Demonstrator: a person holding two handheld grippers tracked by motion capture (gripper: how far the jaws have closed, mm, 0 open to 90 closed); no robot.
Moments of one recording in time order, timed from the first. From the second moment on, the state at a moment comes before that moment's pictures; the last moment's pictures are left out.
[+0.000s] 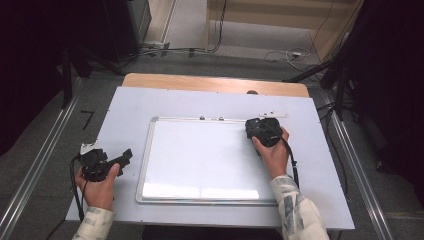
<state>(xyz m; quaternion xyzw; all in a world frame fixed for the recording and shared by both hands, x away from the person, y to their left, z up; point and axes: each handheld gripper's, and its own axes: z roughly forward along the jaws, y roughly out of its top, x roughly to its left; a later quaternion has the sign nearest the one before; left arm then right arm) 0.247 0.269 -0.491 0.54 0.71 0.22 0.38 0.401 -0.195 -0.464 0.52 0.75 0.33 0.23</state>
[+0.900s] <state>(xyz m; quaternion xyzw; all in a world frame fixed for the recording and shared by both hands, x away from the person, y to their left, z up) 0.247 0.267 -0.491 0.55 0.71 0.22 0.38 0.360 -0.204 -0.449 0.51 0.75 0.35 0.22</state>
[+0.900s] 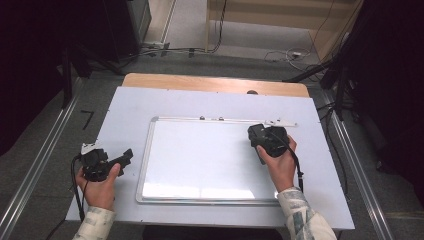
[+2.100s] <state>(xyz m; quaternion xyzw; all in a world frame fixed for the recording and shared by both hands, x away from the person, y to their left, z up) 0.249 0.263 -0.491 0.55 0.71 0.22 0.38 0.313 -0.225 -0.460 0.53 0.74 0.34 0.24</state>
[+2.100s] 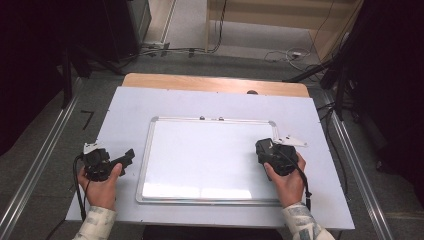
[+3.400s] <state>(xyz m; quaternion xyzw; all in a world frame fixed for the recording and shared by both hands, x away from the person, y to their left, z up) 0.250 0.262 -0.490 0.55 0.71 0.22 0.39 0.275 -0.229 -0.471 0.59 0.70 0.32 0.26</state>
